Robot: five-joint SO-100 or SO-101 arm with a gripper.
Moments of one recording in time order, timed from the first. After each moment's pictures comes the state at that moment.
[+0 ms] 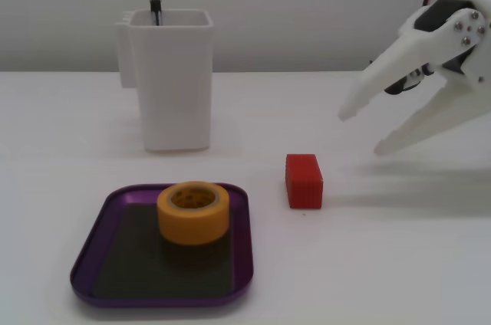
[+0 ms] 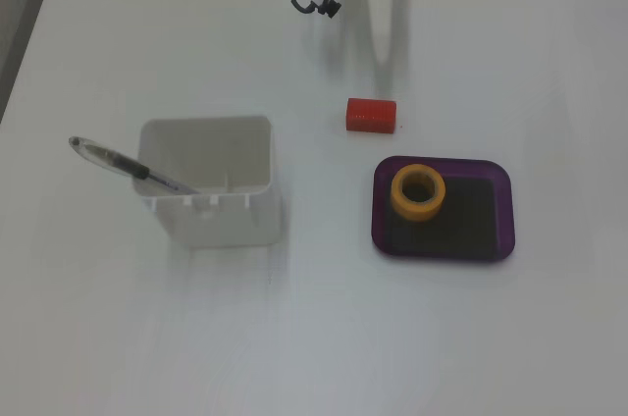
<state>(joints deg) -2.4 192.5 171.2 55.5 -2.6</state>
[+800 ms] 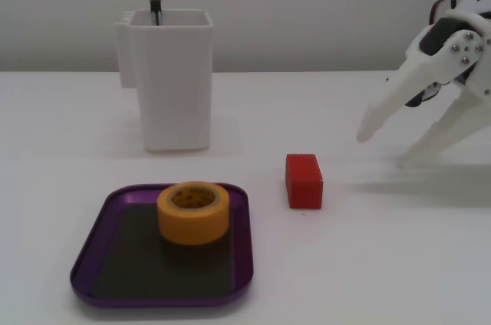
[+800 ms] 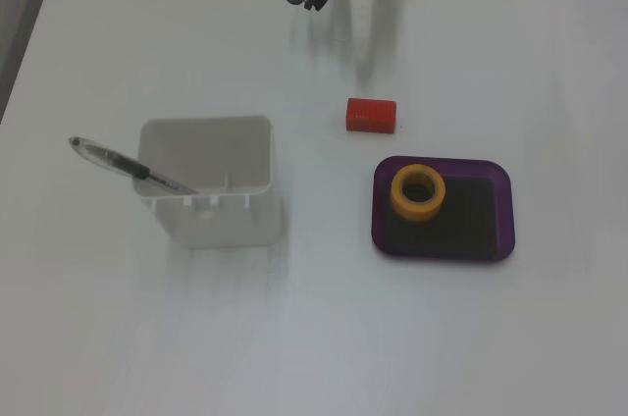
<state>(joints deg) 3.8 192.5 174.6 64.5 -2.5</state>
